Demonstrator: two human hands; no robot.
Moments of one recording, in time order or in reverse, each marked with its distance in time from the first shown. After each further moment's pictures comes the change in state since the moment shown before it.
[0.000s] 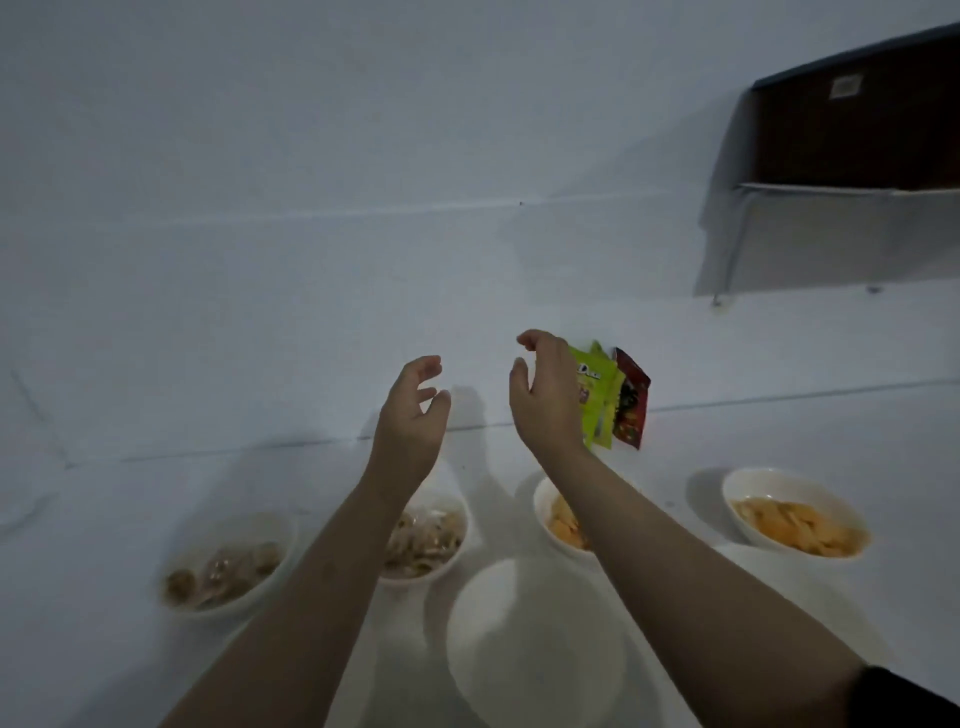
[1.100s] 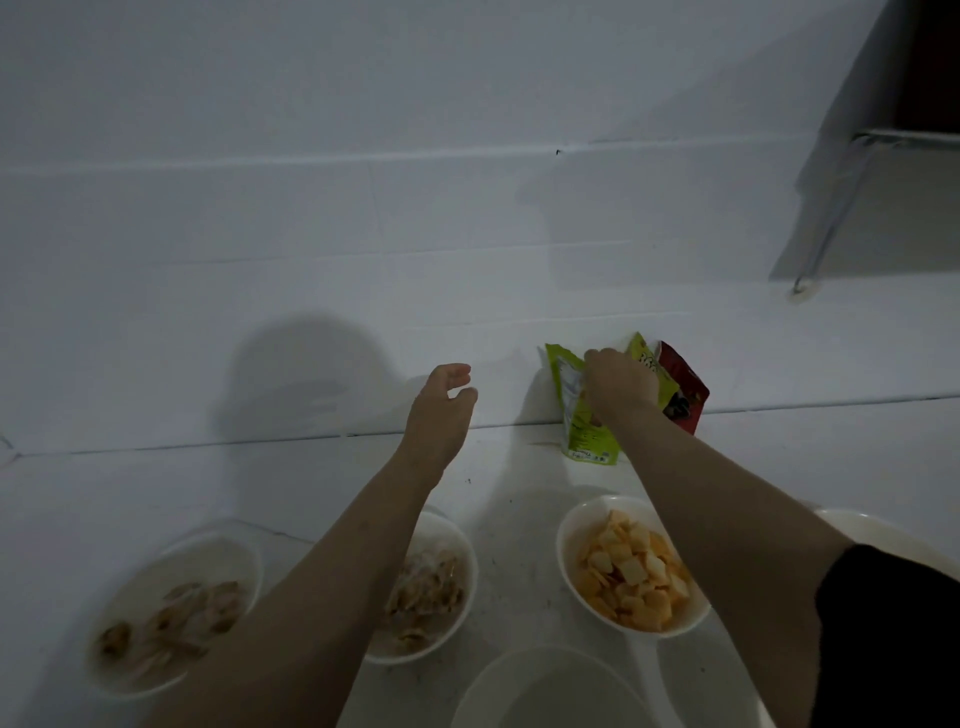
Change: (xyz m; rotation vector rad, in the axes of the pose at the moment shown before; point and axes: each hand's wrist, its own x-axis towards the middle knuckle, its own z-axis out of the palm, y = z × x) left_hand 0.106 -0.068 0.054 0.006 -0.097 -0.375; right_hand 0.104 0.146 0.039 -1.068 -0.581 0.107
